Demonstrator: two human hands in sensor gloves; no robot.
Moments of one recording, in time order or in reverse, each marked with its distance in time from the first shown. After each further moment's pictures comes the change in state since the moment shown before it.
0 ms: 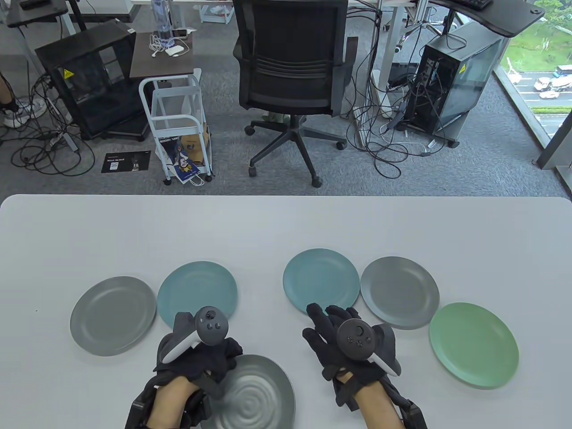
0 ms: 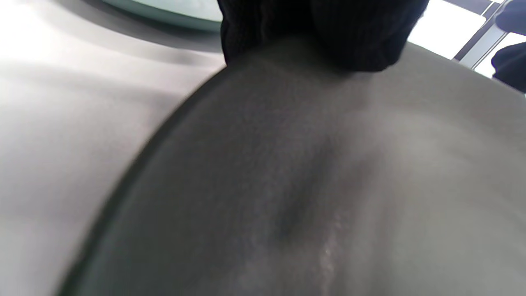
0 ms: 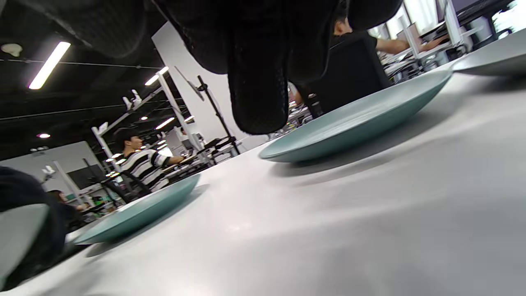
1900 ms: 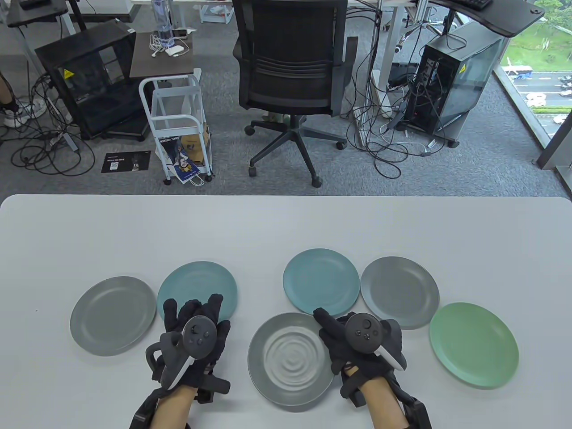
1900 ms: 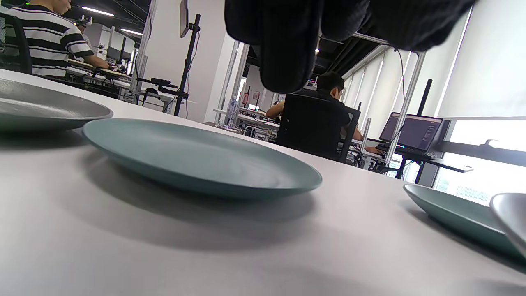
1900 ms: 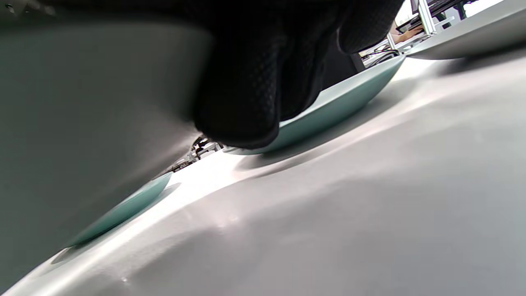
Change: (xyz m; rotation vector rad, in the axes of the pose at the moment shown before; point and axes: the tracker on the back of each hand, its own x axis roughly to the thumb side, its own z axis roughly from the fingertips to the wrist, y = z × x) left_hand -0.004 0.009 0.021 0.669 0.156 -0.041; right_hand -0.037 0.004 -0.006 0.003 0.098 -0.004
